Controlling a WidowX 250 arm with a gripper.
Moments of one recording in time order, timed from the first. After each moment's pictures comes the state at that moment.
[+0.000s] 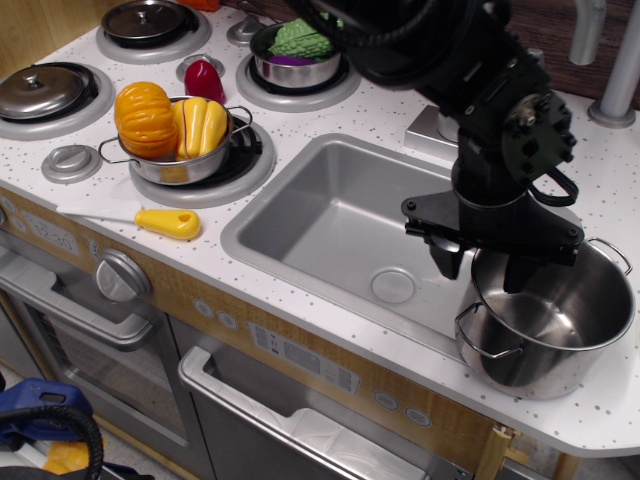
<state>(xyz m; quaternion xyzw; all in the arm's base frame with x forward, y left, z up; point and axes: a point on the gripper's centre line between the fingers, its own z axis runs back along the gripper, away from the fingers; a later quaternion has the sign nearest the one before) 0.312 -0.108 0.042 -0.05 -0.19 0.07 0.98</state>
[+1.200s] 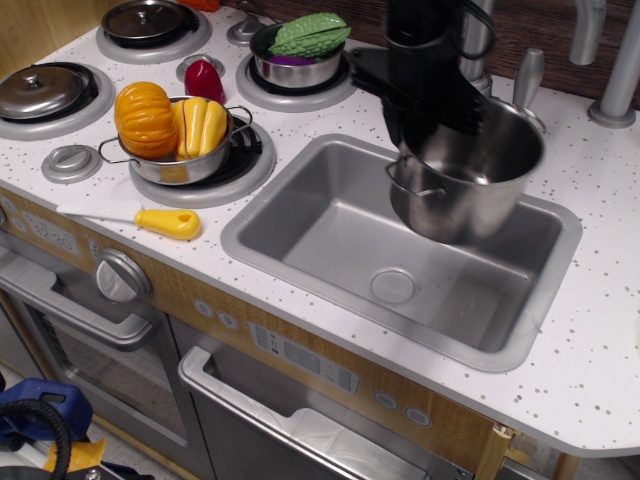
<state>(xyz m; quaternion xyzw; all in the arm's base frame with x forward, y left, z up) 0.376 -0.012 0.076 0.05 -0.20 -0.07 0.98</state>
